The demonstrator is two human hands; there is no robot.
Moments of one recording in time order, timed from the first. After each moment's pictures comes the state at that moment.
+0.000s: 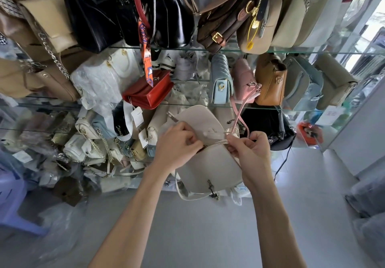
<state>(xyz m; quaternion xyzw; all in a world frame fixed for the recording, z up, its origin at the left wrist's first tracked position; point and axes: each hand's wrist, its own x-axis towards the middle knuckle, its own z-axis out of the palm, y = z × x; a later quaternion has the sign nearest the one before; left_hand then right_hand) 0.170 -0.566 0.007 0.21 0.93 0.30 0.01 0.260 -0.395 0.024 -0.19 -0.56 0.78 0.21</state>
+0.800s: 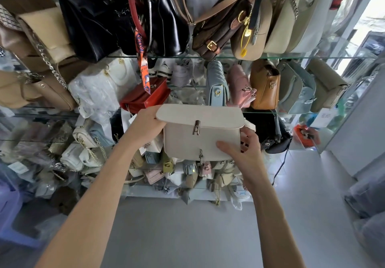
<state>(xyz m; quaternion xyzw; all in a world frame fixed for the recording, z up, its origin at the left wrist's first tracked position) 0.128 -0.611 0.072 0.20 0.89 0.42 0.01 0.250 -0.375 0.000 -0.19 -0.67 0.70 0.15</state>
